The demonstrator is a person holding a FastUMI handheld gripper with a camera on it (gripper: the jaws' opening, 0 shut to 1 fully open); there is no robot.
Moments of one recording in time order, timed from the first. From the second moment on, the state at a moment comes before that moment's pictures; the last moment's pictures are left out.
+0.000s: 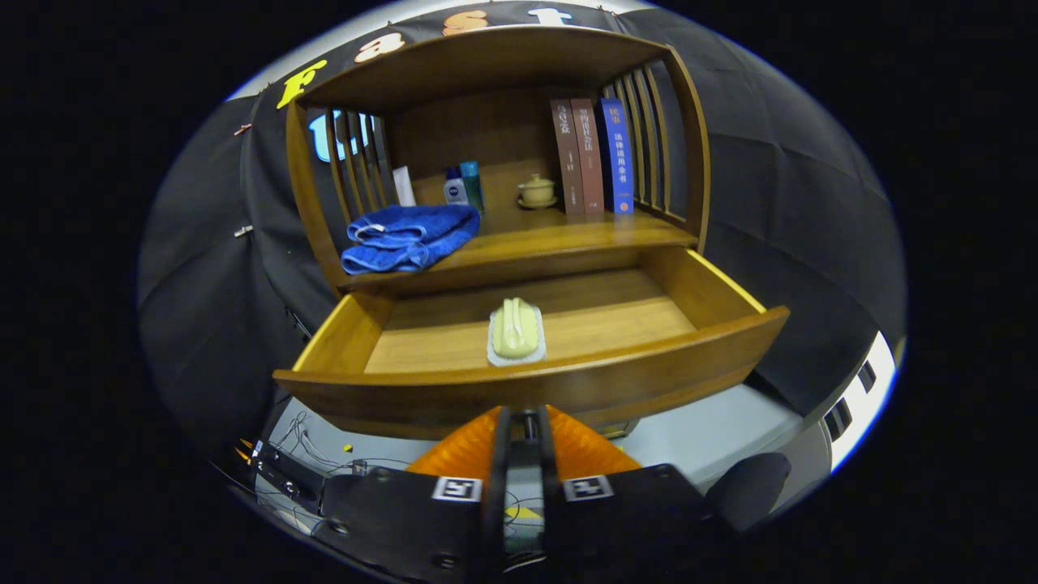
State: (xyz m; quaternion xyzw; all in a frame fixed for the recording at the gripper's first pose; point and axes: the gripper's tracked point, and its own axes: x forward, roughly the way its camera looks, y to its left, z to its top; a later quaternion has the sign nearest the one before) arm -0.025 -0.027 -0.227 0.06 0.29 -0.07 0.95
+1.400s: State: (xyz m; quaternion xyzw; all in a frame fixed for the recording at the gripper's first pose) arm 0.171 -0.045 -0.355 0.02 0.58 -0.06 0.81
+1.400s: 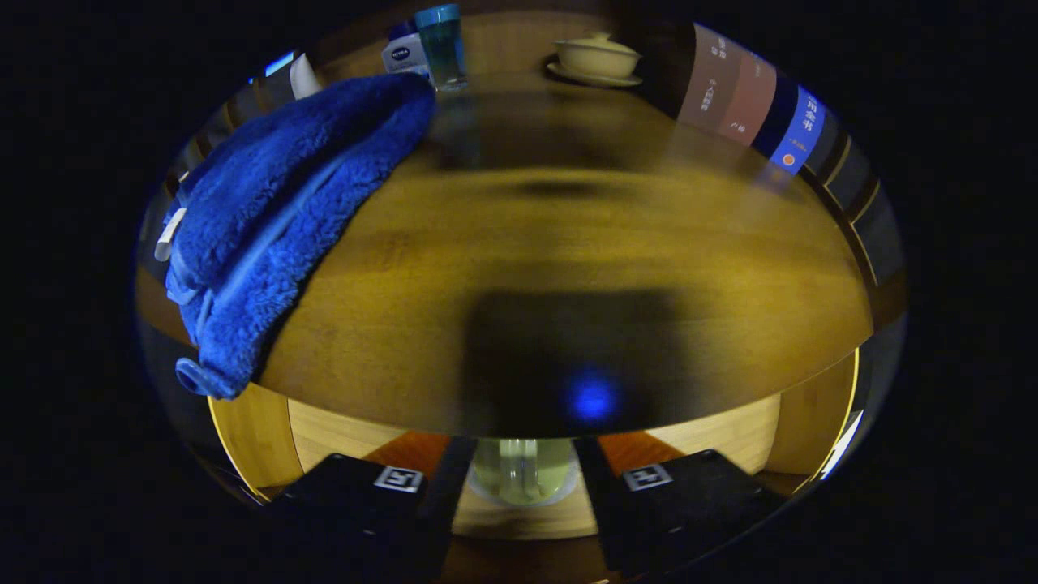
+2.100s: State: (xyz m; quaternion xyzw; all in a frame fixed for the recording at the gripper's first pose) arm 0.172 -0.046 -0.324 0.01 0.55 -0.05 0.83
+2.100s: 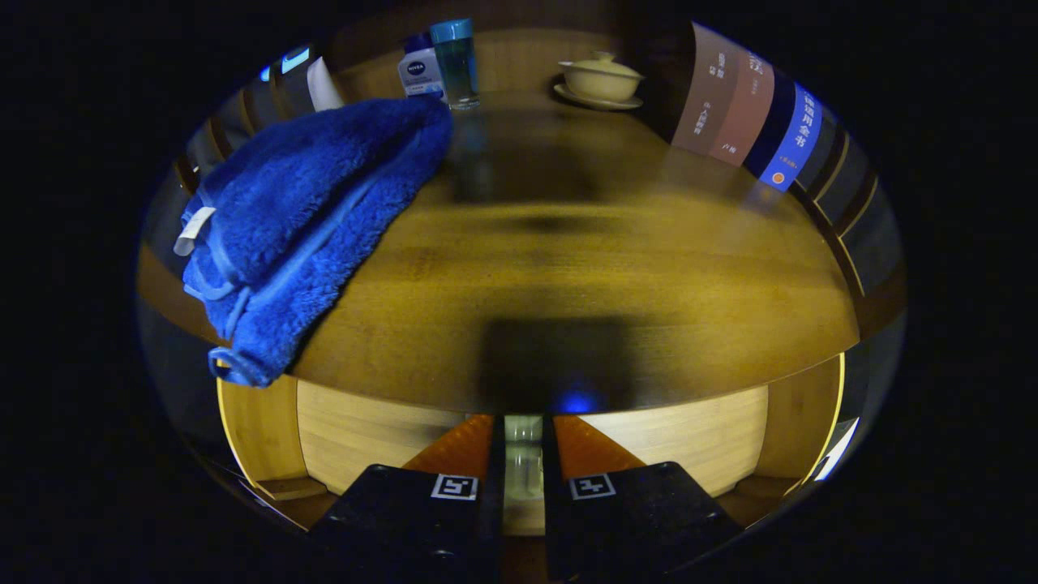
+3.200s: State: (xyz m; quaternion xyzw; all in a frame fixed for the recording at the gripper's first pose) arm 0.213 -0.052 -0.167 0.03 0.38 -0.04 0.92
